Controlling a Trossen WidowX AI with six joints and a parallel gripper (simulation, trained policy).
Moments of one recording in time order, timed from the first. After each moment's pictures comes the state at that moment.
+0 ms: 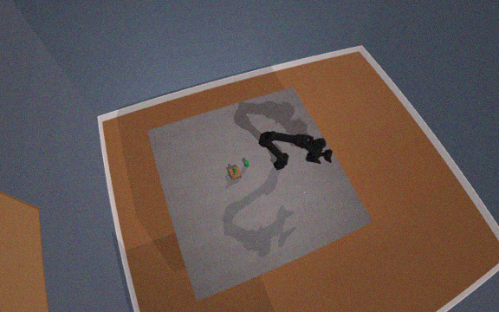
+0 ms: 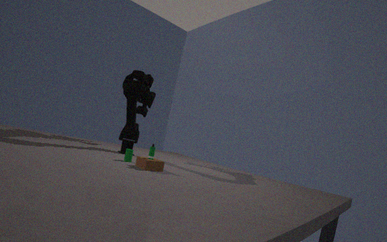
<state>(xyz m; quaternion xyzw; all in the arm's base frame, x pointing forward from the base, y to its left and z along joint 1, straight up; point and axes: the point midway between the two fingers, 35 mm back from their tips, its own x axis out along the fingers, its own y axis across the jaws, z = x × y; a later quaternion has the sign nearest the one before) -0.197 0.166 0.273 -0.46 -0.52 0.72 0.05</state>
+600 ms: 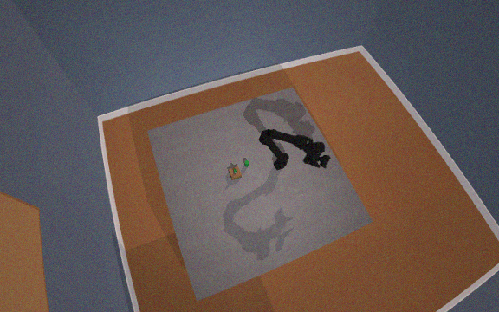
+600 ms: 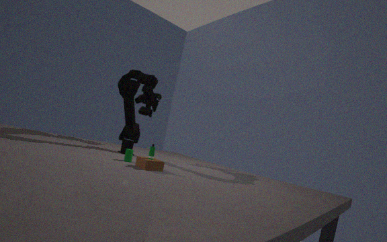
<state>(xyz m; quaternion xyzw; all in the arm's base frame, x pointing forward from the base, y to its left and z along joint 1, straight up) -0.165 0.185 0.267 -0.51 -0.46 0.72 0.10</state>
